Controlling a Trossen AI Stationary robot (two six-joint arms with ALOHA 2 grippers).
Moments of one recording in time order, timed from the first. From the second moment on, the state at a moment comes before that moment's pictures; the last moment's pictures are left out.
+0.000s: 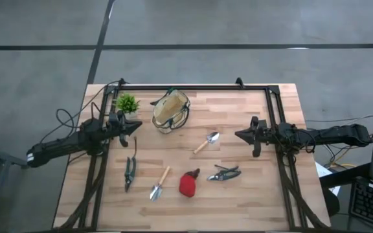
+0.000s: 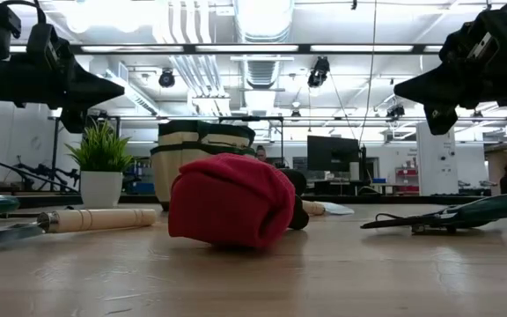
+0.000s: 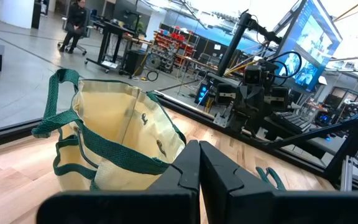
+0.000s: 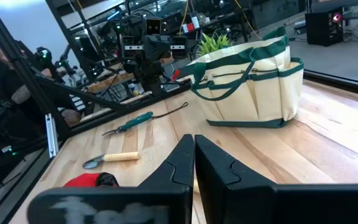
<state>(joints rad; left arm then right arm) 0.27 0.03 0.01 0.03 -0.04 -0.34 -0.01 0.40 0.01 0.35 0.12 0.39</state>
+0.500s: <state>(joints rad) 0.27 0.03 0.01 0.03 -0.04 -0.34 -0.01 0.40 0.01 0.36 0.12 0.40</state>
